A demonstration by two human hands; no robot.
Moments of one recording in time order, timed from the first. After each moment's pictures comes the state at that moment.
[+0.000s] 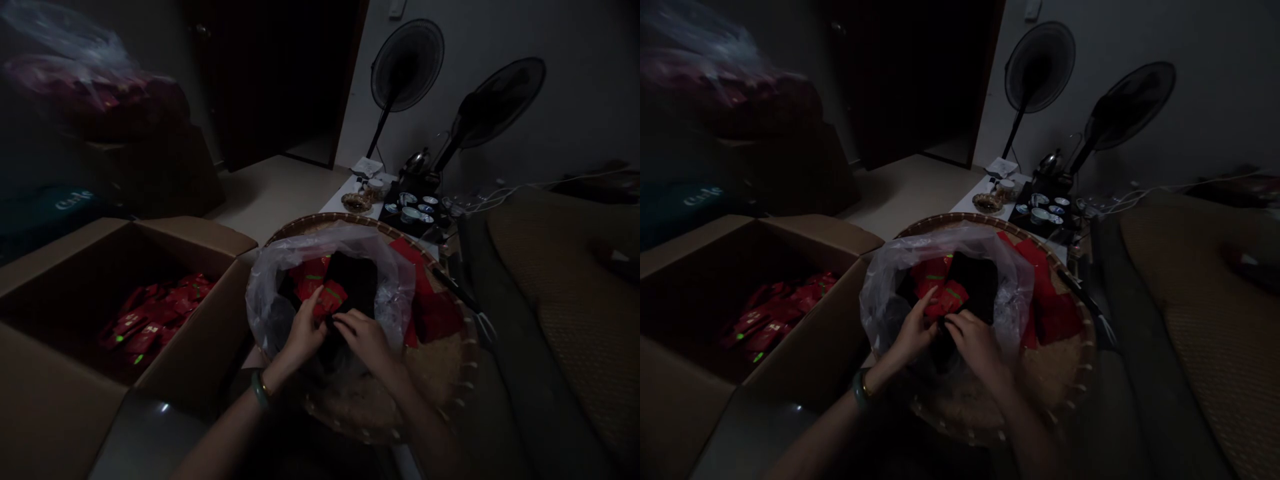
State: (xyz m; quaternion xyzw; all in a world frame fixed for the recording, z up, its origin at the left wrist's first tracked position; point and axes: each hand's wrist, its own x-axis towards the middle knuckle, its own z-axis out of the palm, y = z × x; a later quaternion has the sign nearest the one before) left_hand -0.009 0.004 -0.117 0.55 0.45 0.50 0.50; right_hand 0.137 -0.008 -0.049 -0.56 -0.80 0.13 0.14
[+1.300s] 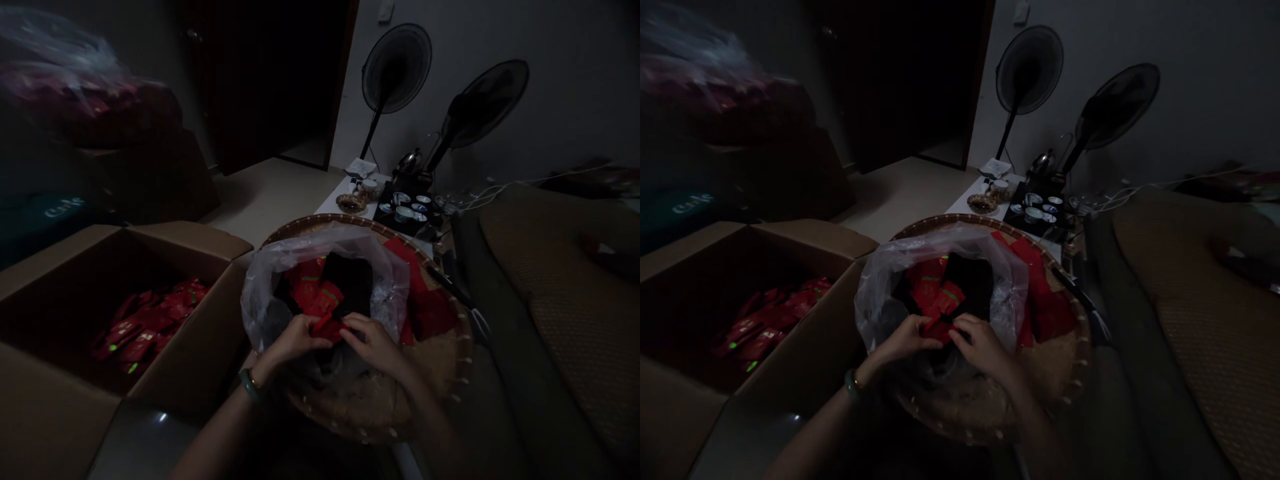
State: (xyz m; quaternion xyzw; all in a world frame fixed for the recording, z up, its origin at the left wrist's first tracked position) left_hand -0.025 0.009 -0.119 0.59 0.33 0.32 0.66; right_hand 0.154 -0.009 -0.026 -0.50 -0.81 0.27 0.14
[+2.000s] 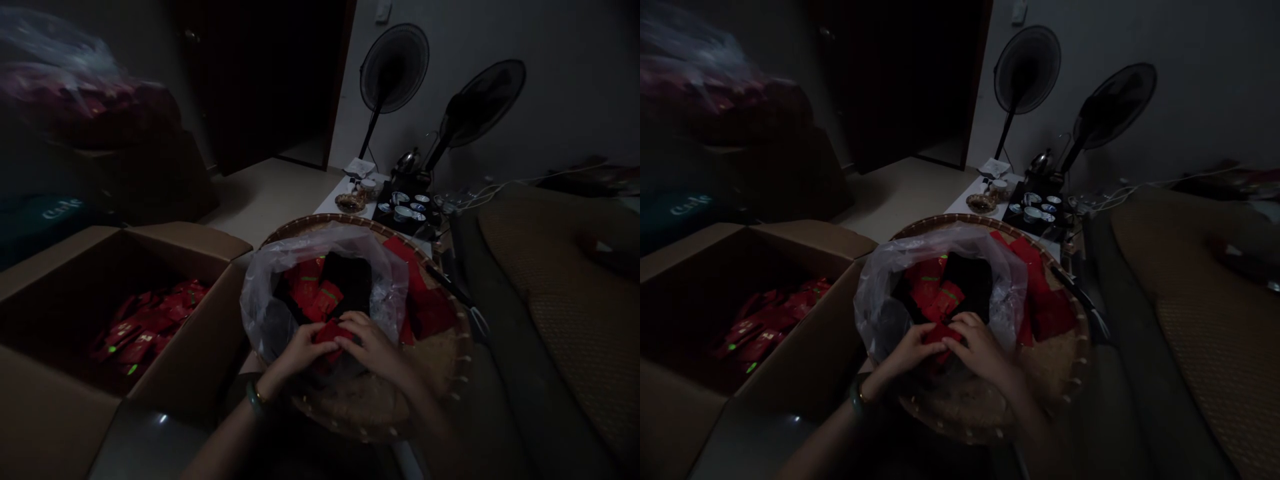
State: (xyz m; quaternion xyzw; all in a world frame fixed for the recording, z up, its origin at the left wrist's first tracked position) left_hand -0.009 -0.012 -0.116 0.51 0.34 0.38 0.69; right_hand 0.154 -0.014 -0.031 -0.52 -0.82 0.24 0.12
